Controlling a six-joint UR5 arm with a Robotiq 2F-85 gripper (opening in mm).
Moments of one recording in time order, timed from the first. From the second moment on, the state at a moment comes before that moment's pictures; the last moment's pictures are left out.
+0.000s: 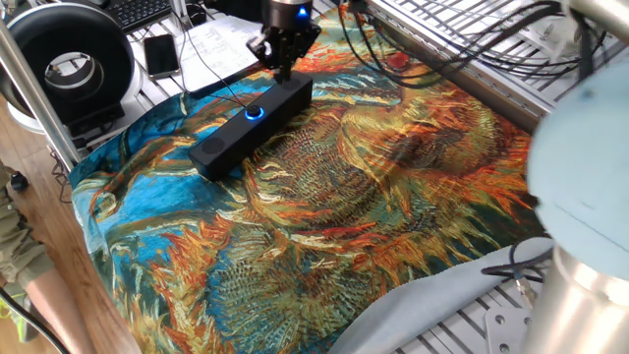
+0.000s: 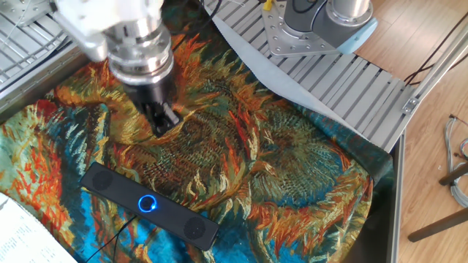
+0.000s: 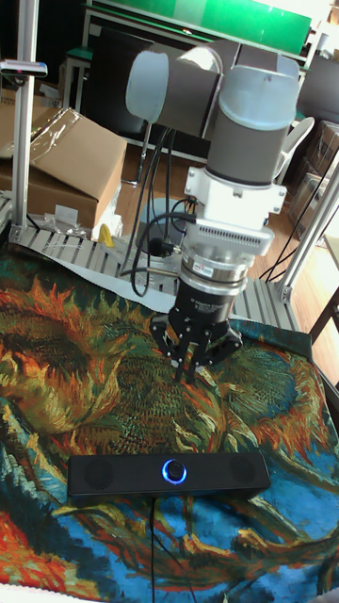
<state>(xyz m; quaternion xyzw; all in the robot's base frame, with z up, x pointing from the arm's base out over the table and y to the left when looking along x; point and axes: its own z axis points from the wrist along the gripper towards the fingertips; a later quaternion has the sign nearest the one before) 0.644 0.044 0.178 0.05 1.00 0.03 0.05</state>
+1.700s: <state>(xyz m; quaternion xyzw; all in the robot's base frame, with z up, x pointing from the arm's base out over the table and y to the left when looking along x) 0.709 0.044 0.139 0.03 1.00 0.01 0.08</state>
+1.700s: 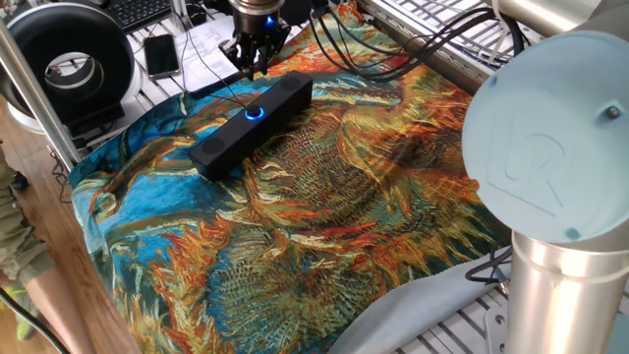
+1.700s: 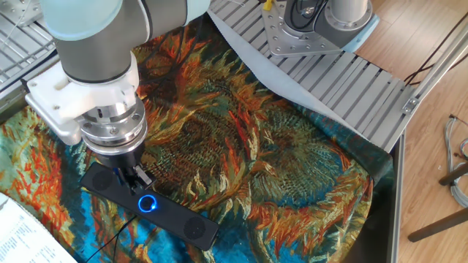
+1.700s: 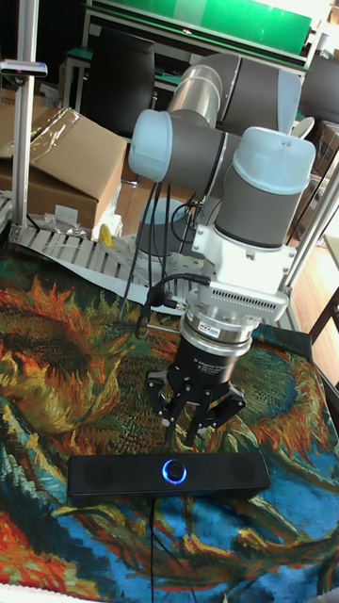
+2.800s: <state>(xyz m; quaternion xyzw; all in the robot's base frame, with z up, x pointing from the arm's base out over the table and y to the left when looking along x) 0.706 0.044 0.134 0.02 1.00 0.00 0.08</state>
